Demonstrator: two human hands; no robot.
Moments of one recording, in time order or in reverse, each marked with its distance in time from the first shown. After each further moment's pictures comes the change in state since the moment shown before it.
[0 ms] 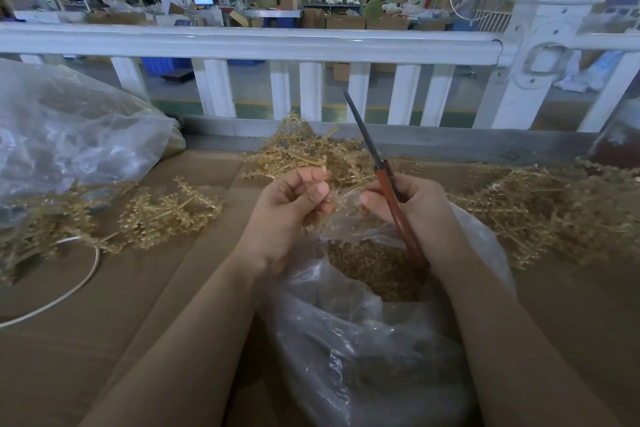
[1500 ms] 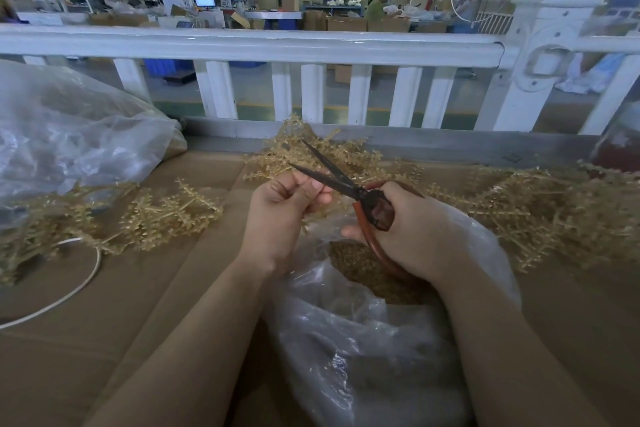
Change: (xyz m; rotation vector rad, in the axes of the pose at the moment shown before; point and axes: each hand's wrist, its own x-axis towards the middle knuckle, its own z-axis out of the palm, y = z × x) left_hand 0.000 -0.001 0.003 0.078 0.188 0.086; right_hand -0.018 -0.019 -0.007 -0.798 -0.120 -0.203
